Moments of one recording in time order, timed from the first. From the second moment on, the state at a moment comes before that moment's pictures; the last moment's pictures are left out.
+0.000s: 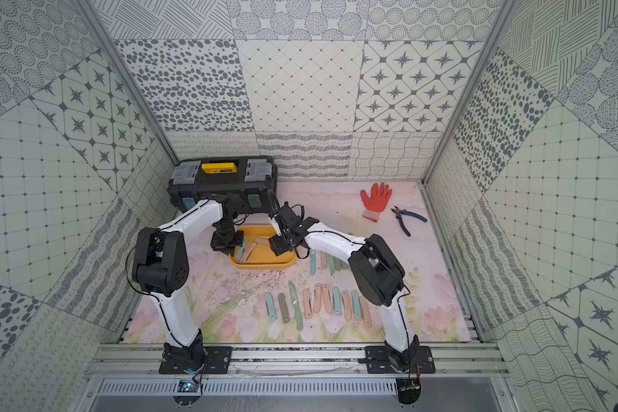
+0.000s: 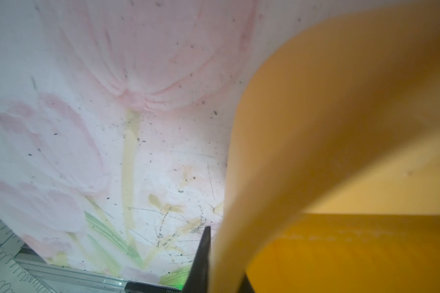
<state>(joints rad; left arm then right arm) -0.22 1.93 1.54 -1.29 -0.10 -0.30 0.80 1.94 1.52 -0.45 -0.09 0.22</state>
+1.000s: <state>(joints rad) -0.29 2.00 1.65 -1.50 -0.27 -0.33 0.77 1.84 1.47 -0.40 -0.15 0.25</state>
